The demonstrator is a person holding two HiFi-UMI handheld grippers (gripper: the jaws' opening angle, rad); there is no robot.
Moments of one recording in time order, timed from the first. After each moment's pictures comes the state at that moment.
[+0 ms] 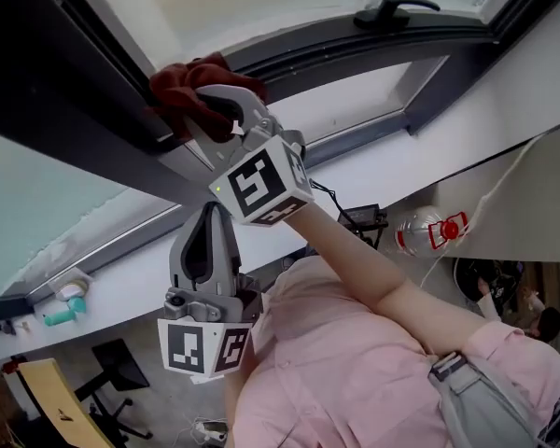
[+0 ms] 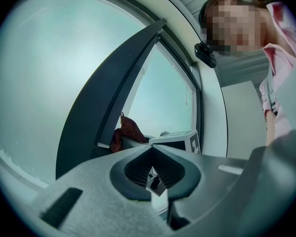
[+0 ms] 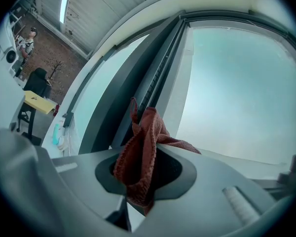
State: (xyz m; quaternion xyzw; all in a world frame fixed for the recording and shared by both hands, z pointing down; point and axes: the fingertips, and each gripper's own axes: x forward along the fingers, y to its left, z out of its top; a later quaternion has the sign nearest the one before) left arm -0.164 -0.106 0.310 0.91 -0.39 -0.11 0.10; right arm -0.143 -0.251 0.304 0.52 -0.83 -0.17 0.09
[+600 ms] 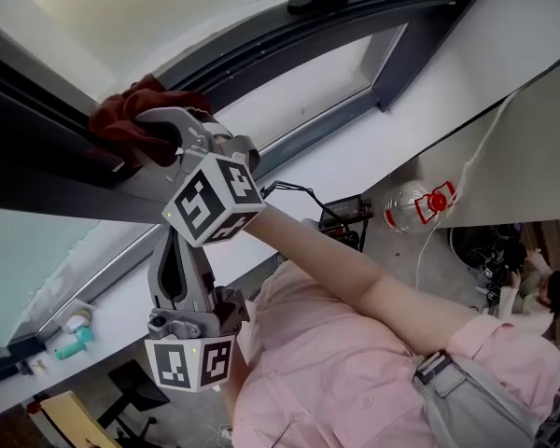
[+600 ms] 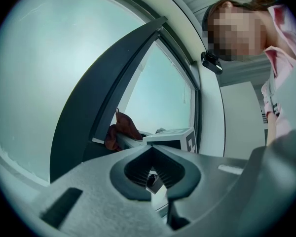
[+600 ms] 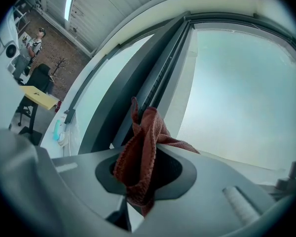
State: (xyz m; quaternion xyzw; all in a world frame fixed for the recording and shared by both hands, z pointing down) left arm -0.150 -0.102 0.317 0.91 -0.37 -0.10 0.11; right arm -0.142 -0.249 0.309 0.51 -0.83 -0.19 0.11
